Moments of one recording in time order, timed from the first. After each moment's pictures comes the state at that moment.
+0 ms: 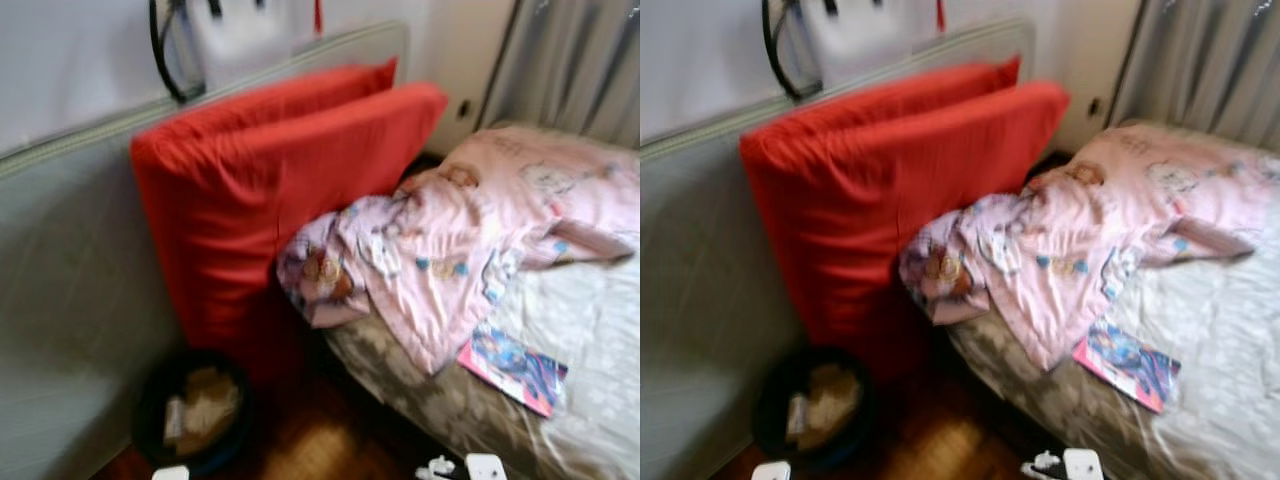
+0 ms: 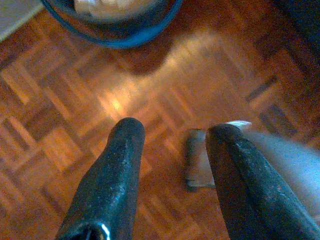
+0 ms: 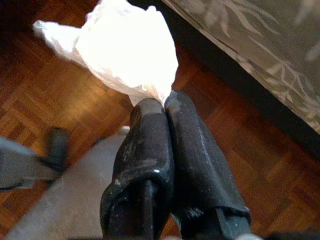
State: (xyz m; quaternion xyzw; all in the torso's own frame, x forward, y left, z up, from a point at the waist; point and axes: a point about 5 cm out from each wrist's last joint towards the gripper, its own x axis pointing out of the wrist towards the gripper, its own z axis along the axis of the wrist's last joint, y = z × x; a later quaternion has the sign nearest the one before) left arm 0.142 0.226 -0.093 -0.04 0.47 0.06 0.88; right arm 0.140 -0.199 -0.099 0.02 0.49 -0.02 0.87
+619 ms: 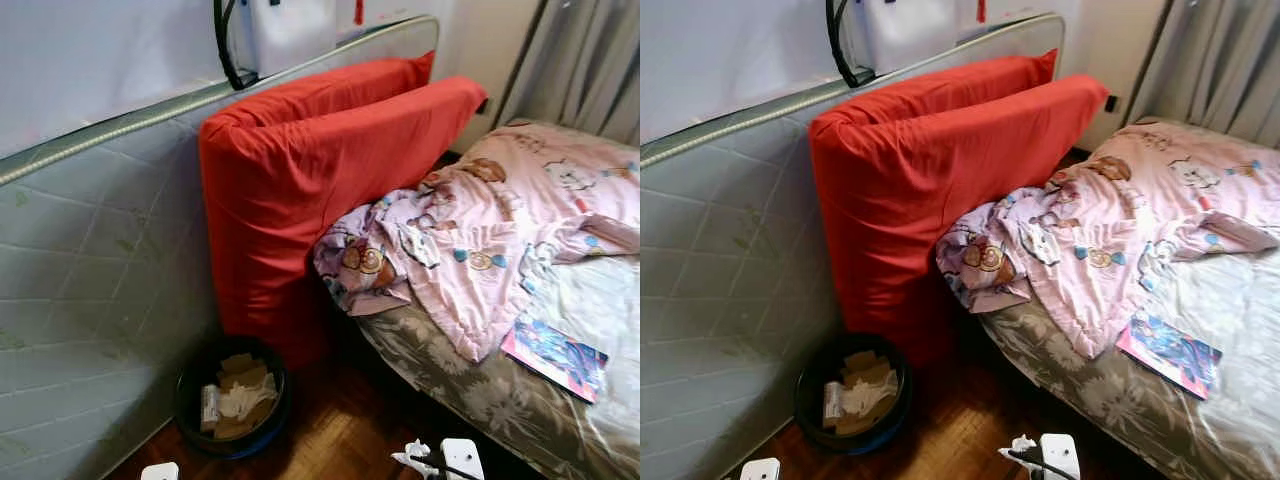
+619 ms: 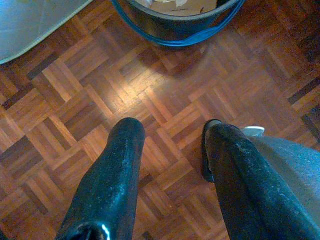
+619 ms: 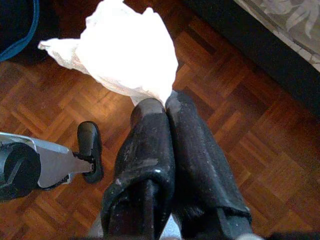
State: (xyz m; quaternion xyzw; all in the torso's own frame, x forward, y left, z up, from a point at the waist) left arm 0.141 0.237 -0.090 -0.04 0.46 0.08 0.88; right arm 0.157 -0.173 -0.096 0.03 0.47 0.00 0.88
